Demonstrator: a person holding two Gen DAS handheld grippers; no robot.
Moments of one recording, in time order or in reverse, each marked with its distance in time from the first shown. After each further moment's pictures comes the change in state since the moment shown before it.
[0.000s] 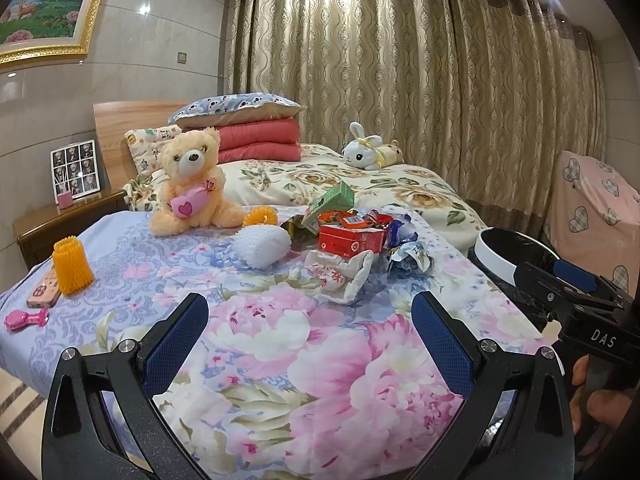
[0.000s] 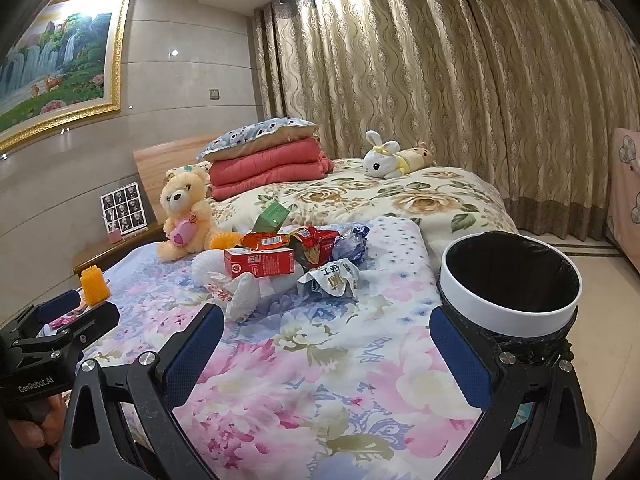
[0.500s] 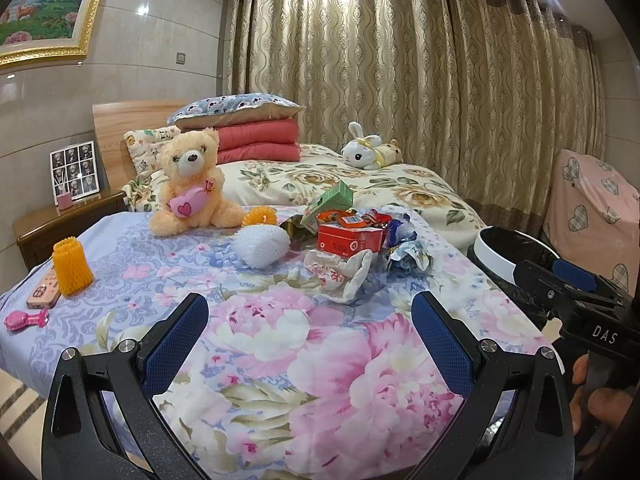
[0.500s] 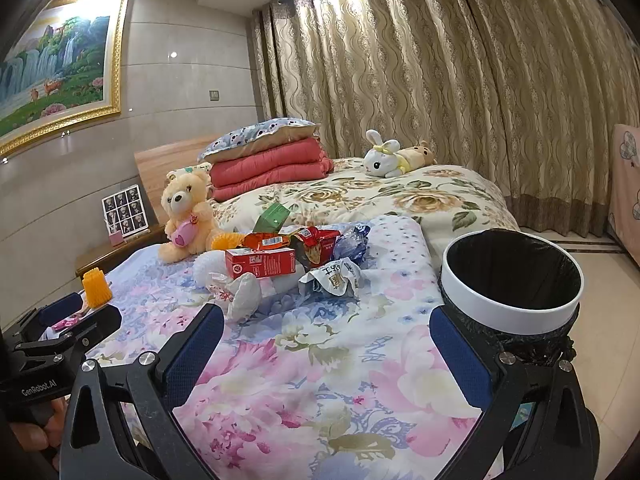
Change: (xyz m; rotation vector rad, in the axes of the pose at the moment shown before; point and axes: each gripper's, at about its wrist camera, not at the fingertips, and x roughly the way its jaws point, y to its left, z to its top) left arm 0.001 0.002 -0.001 0.001 0.000 -0.001; right arm 0.001 0.002 -0.001 0.006 0.003 0.006
